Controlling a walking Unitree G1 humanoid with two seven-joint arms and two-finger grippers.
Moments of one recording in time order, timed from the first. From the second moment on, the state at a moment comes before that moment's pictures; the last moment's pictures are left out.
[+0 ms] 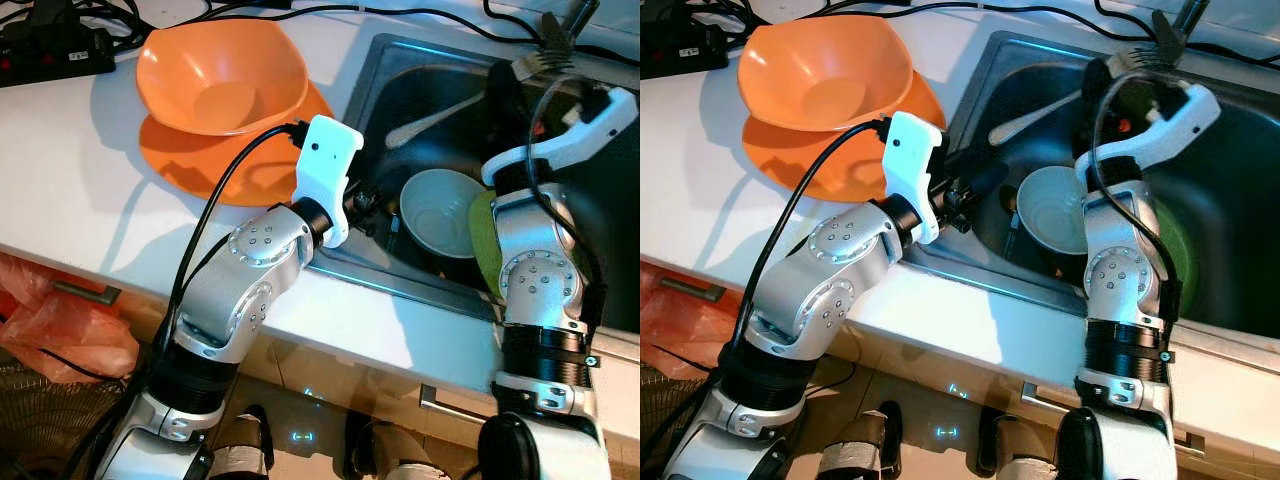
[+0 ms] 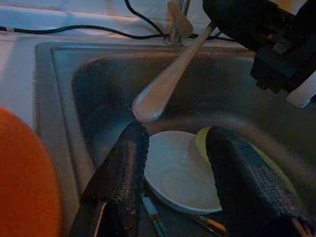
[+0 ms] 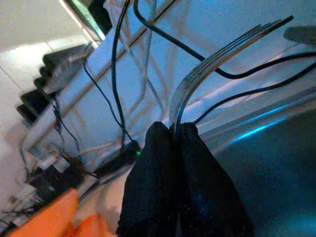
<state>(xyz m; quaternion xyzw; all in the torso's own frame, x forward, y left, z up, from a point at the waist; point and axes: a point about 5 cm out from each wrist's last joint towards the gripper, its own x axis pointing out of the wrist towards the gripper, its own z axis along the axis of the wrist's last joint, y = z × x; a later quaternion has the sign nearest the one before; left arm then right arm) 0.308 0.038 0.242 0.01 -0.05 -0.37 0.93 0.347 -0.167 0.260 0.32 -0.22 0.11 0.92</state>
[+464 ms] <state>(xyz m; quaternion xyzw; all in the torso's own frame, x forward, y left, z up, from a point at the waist) 0.310 0.050 0.232 0.04 -0.03 -0.36 0.93 0.347 -0.178 0.262 0.12 -0.22 0.09 0.96</state>
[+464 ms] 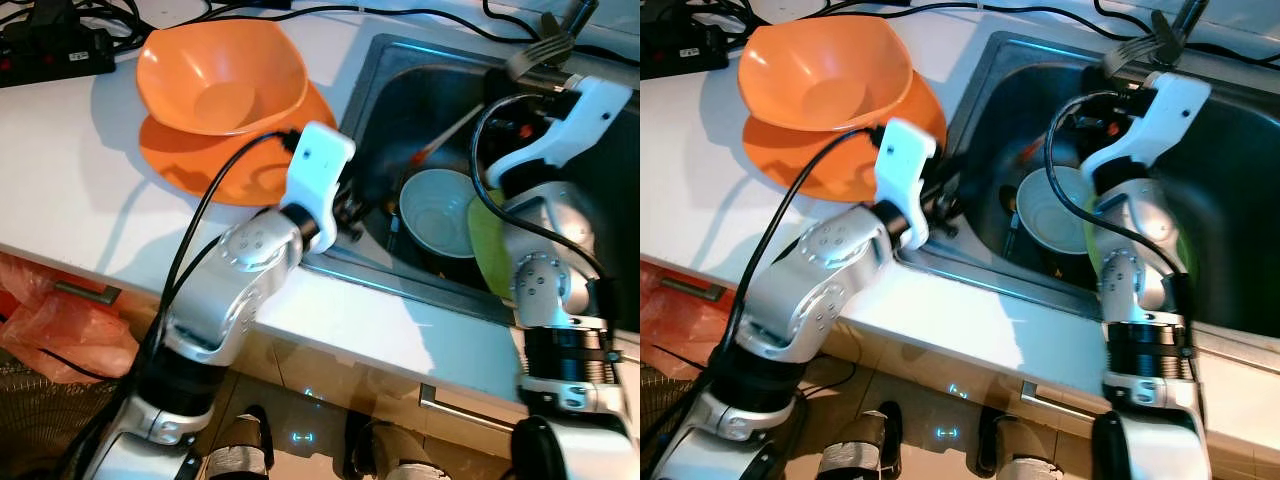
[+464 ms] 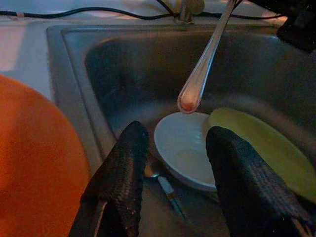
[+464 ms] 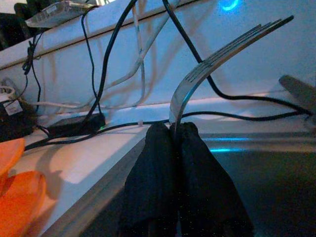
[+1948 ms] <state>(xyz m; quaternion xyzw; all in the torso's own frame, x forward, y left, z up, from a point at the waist) 0.299 0.045 0.226 0.05 -0.02 -0.40 0.92 0.370 -0.172 0.202 -0.02 -0.01 0.11 0.99</state>
